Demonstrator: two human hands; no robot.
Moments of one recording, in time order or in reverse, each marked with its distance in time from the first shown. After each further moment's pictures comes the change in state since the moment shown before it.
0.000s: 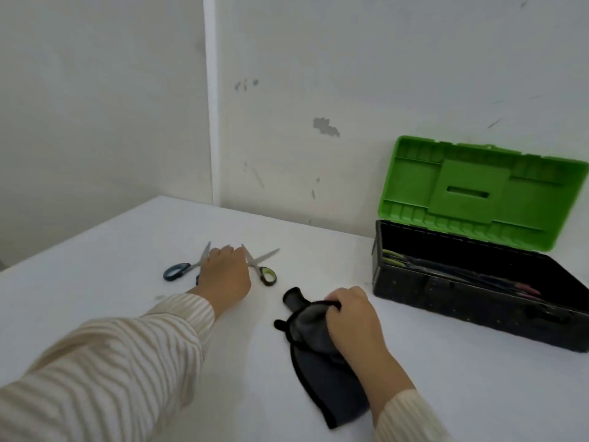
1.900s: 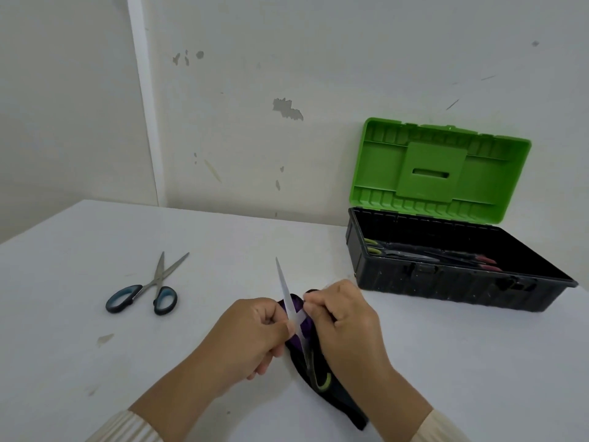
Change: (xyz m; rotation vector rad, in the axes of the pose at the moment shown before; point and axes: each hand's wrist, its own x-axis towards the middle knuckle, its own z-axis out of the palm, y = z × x) left_hand -0.074 0.023 -0.022 -1.087 -0.496 0.234; right_hand -0.017 -0.030 0.003 0.167 0.294 -0.226
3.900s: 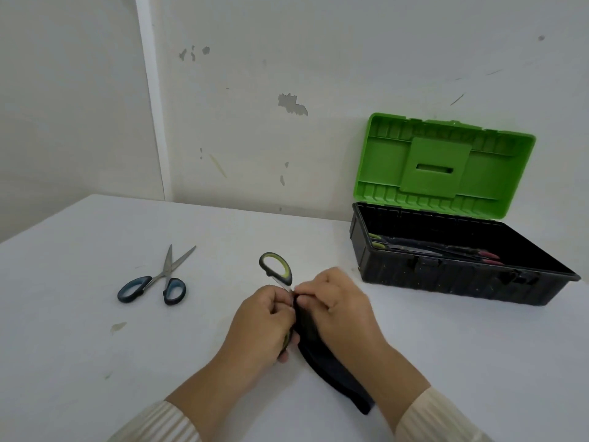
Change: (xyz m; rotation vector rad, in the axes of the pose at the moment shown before) left_hand 0.005 -0.008 0.021 -0.188 0.176 -0.020; right_hand 0.008 0.001 0.007 -0.107 -0.118 -0.071
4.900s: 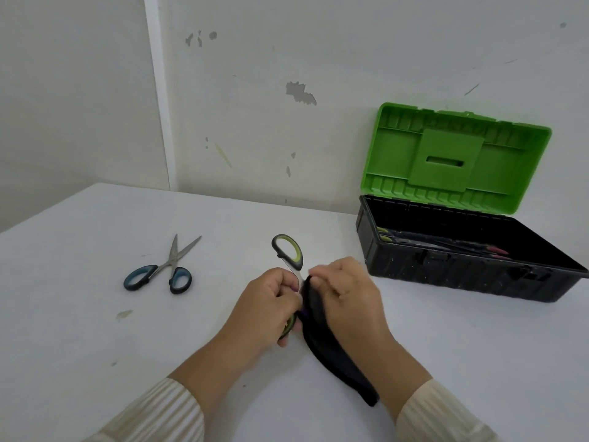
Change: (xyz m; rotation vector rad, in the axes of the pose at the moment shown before) left_hand 0.009 0.000 -0.007 -0.003 -0.056 0.063; right_hand 0.000 -0.005 0.003 -0.138 0.149 -0.058
